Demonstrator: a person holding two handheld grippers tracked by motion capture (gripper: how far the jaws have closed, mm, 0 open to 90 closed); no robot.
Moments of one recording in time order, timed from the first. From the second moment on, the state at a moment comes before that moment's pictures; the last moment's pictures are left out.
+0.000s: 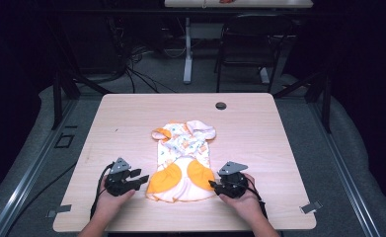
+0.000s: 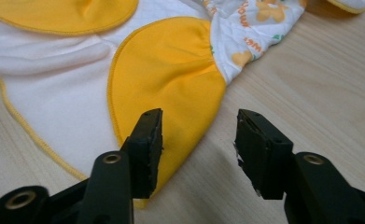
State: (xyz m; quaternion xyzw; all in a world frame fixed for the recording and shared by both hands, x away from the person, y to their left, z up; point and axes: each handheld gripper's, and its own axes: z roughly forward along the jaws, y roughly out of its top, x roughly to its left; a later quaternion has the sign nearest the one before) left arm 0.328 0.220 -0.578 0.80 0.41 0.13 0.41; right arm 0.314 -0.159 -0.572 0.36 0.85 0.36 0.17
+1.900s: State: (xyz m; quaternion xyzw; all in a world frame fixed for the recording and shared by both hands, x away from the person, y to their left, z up) left arm 0.384 0.152 -0.573 0.87 0.35 0.12 0.34; right arm 0.386 -0.115 -0.564 0.34 0.89 0.29 0.11
